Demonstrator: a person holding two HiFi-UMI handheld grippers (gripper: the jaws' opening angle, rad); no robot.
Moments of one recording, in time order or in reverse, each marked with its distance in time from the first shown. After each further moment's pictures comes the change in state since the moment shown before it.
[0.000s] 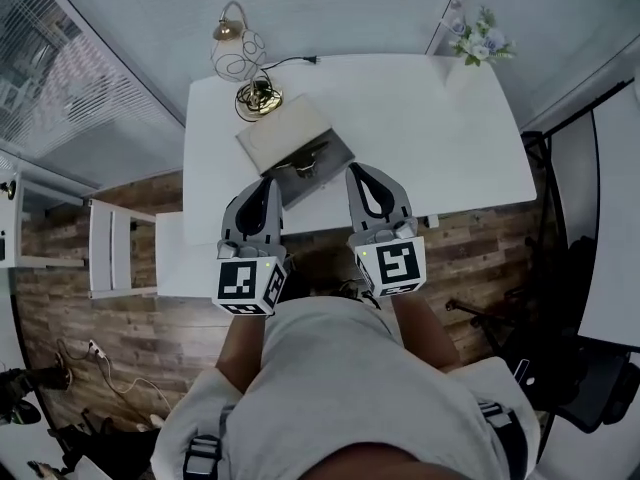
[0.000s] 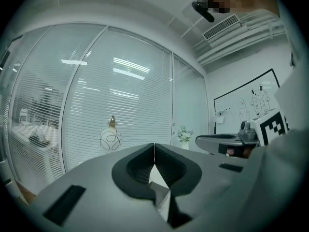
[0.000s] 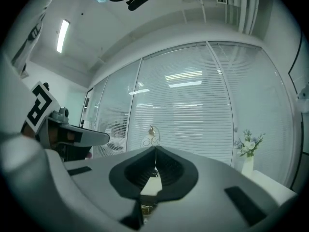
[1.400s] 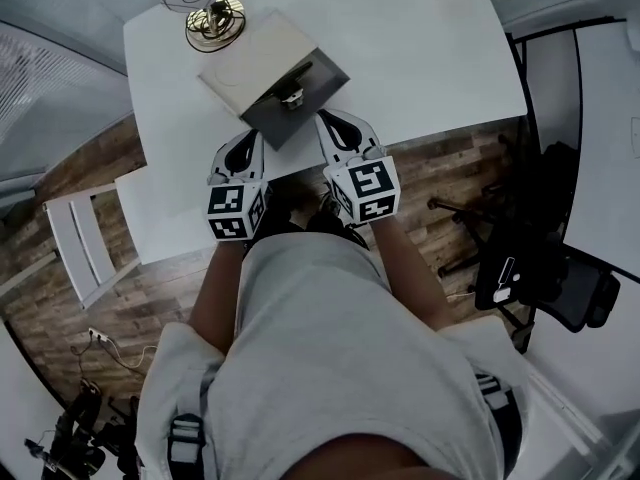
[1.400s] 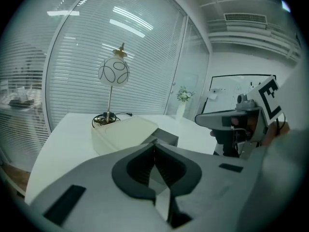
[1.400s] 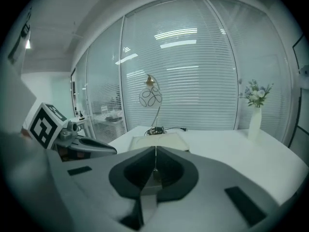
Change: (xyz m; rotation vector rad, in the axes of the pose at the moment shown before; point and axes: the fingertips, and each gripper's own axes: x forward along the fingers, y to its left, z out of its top) left arm 0.050 0.078 -0.195 -0.119 0.432 -0.211; right arm 0.076 0.043 -0.154 0.141 0.434 -0.033
